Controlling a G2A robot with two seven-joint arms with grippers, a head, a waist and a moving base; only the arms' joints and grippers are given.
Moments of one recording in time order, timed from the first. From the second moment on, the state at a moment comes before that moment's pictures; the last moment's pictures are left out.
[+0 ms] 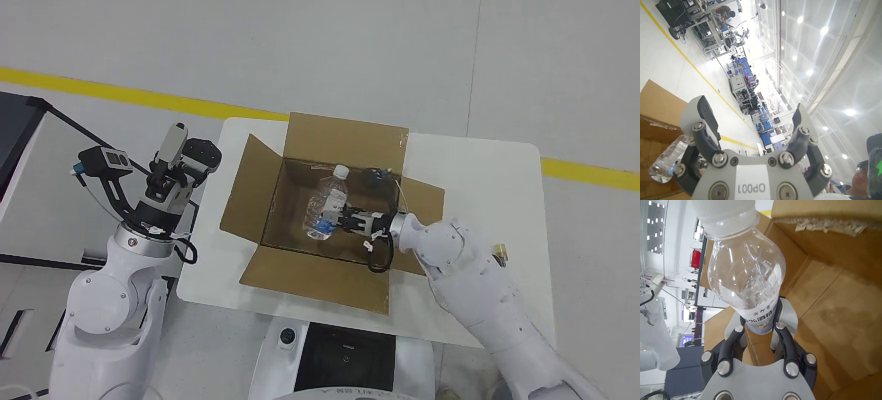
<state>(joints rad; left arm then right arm) 1.79 -1.23 -1.76 -2.30 -0.25 -0.08 -0.30 -1.13 -1.27 0.97 -1.42 -0.26 -0.18 0.76</state>
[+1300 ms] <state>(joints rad) 1.79 -1.23 -1.76 -2.31 -0.25 -0.08 -0.30 -0.99 -1.30 0.95 -1.36 -0.32 -0.17 0.80</state>
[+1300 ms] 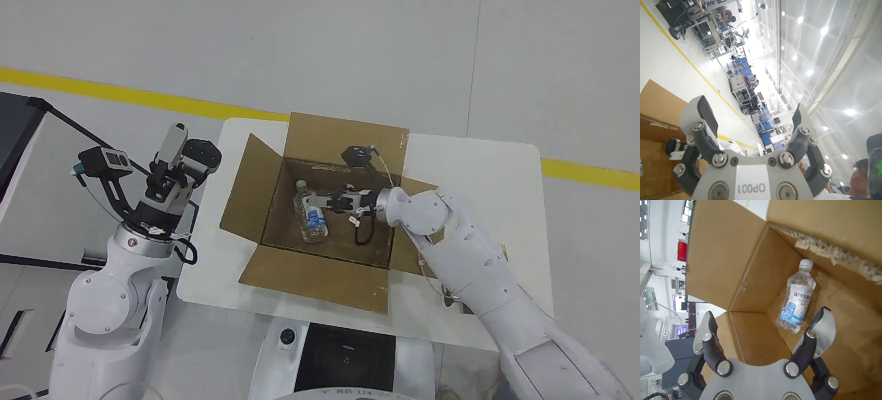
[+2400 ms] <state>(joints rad) 1.79 -1.23 -1.76 -2.31 -0.25 -0.08 -0.30 -1.38 -1.19 1.44 -1.95 -0.47 -0.12 0.85</state>
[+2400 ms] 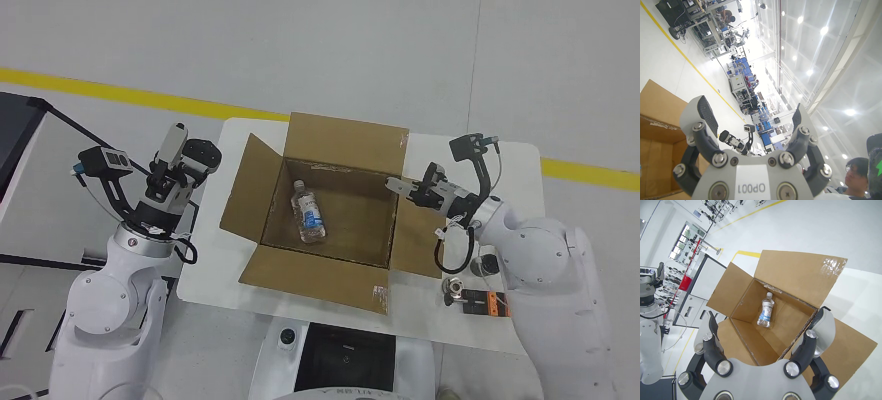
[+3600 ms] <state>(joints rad) 1.79 -1.23 -1.76 -2.30 -0.25 -0.08 -0.30 -1.91 -1.18 1.85 -2.26 -0.57 -0.01 0.43</state>
